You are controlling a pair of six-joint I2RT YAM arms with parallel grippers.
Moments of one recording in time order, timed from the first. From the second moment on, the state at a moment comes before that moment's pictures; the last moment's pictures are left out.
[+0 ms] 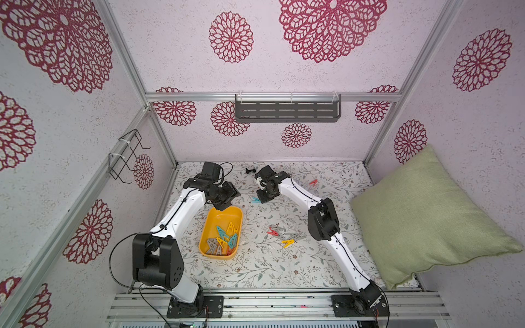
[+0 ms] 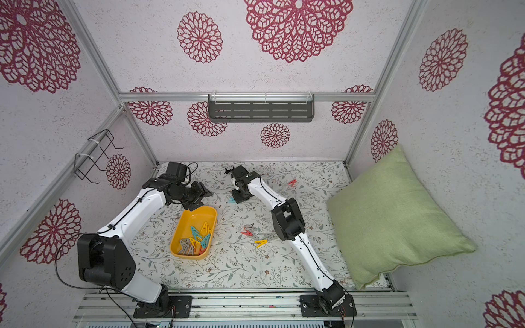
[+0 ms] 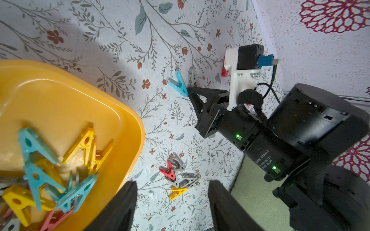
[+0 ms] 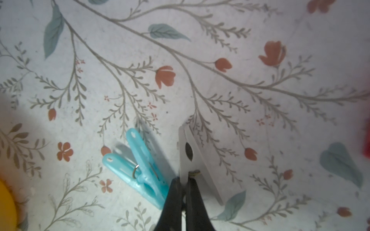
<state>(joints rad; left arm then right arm) -0.19 1.57 1.34 -0.80 0.34 -0.89 0.66 2.64 2.46 -0.96 -0.09 0.12</state>
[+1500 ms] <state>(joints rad) 0.04 1.11 0.97 -0.88 0.36 -0.89 0.95 2.43 2.48 -1.03 -0.12 0.23</state>
